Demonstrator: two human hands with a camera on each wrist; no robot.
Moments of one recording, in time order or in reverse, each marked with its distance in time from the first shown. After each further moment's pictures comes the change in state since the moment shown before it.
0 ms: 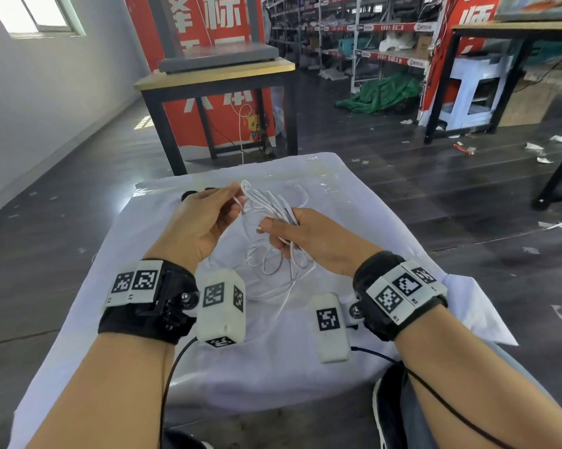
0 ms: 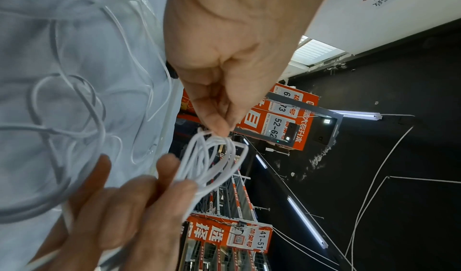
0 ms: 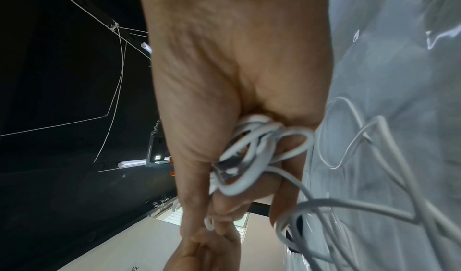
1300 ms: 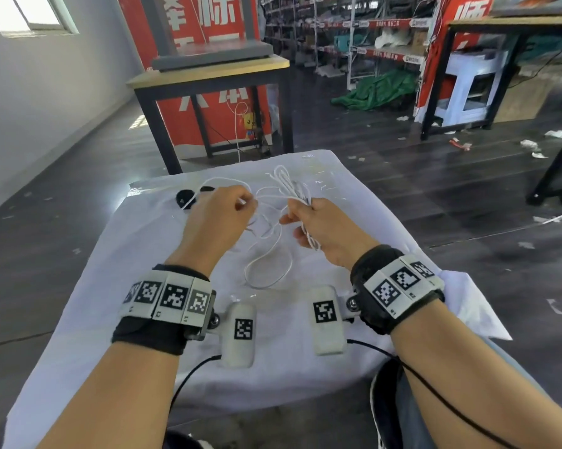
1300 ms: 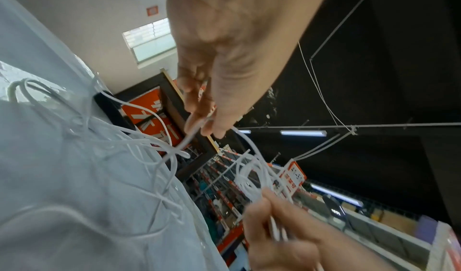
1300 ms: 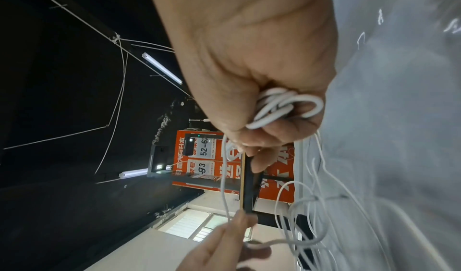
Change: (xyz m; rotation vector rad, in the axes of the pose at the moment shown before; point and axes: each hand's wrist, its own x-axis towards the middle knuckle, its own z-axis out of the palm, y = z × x) left_hand -0.003 -0.018 0.010 1.231 0.037 0.576; right_hand 0.008 0.006 -0.012 0.201 0.342 0.185
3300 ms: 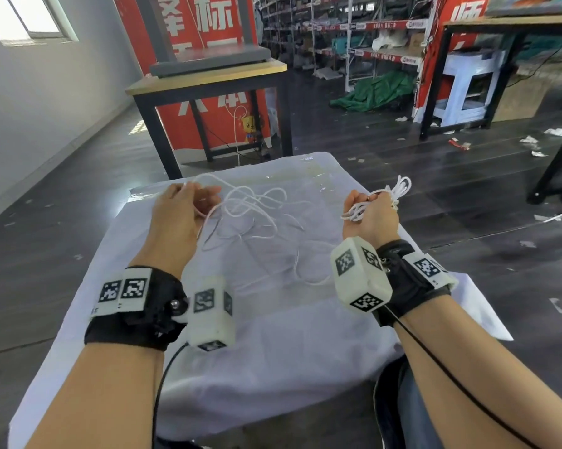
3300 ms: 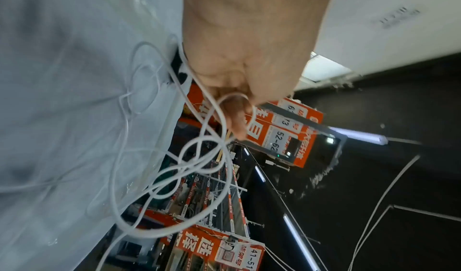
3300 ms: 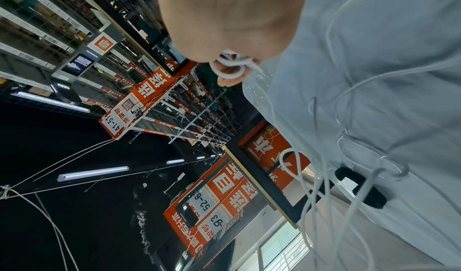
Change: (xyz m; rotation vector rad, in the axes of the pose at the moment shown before) left_hand 0.006 -0.016 -0.026 -1.216 0.201 -0.485; right_hand 0.018 0.001 -0.038 1.313 0.640 -0.100
